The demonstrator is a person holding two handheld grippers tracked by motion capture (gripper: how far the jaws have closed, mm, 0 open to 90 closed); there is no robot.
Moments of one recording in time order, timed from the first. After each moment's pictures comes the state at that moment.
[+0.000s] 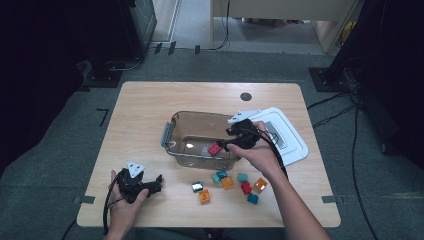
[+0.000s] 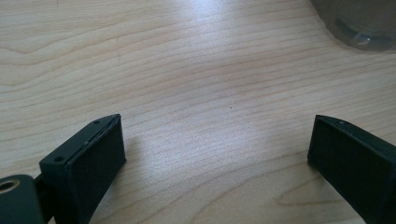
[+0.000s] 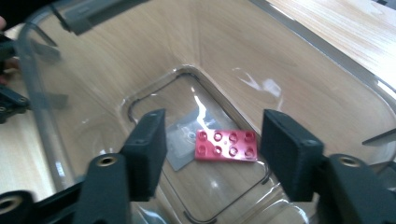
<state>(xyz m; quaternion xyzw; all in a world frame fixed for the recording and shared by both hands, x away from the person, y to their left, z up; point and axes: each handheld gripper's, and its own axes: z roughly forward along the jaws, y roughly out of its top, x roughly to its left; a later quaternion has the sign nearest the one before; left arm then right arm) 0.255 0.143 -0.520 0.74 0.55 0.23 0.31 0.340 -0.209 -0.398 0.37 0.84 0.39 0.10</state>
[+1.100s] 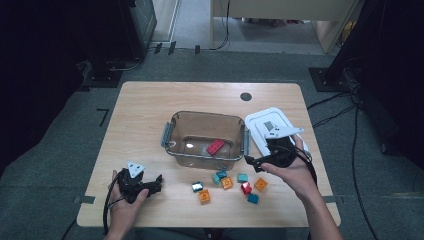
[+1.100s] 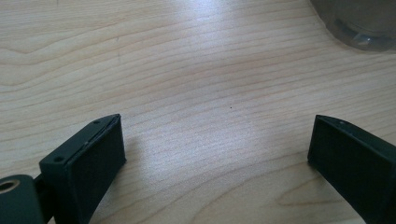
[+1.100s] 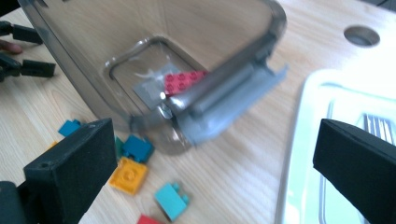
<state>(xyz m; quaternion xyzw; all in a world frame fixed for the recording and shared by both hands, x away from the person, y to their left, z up) 0.255 0.143 -0.520 0.74 0.55 0.23 0.31 0.279 -0.290 -0.396 0.41 0.81 0.39 0.14</state>
